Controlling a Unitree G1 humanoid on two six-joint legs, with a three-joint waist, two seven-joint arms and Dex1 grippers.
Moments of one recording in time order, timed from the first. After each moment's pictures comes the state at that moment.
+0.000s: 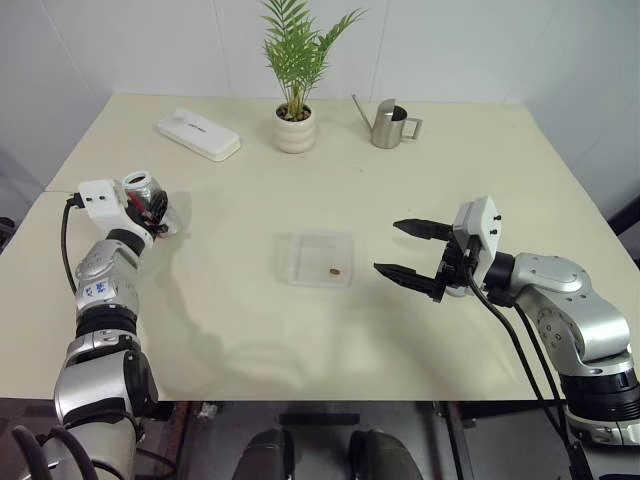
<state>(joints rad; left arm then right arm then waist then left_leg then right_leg) -0.82 0.55 0.41 1.00 -0.28 -0.12 -0.37 -0.43 -0.65 -0.04 -0.24 0.53 0.46 0.91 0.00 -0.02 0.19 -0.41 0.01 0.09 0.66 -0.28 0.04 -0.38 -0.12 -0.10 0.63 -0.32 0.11</state>
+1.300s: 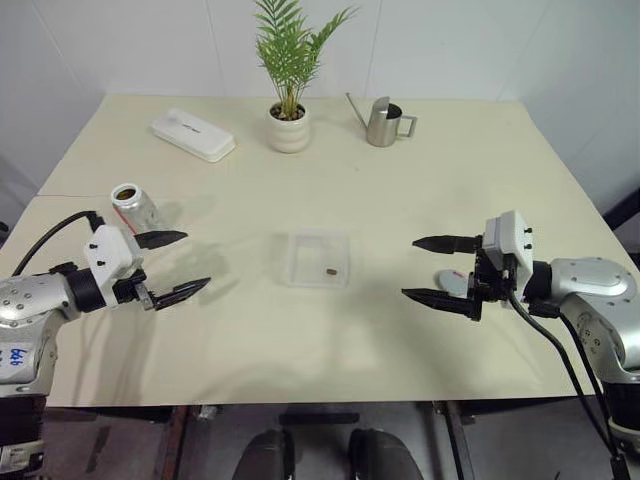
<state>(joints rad) -0.25 0.86 0.26 0.04 -0.41 0.02 -1.06 -0.34 -0.82 -0.12 -0.23 0.55 0.39 1.12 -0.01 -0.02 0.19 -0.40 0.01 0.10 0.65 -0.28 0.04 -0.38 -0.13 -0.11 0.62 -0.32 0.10</state>
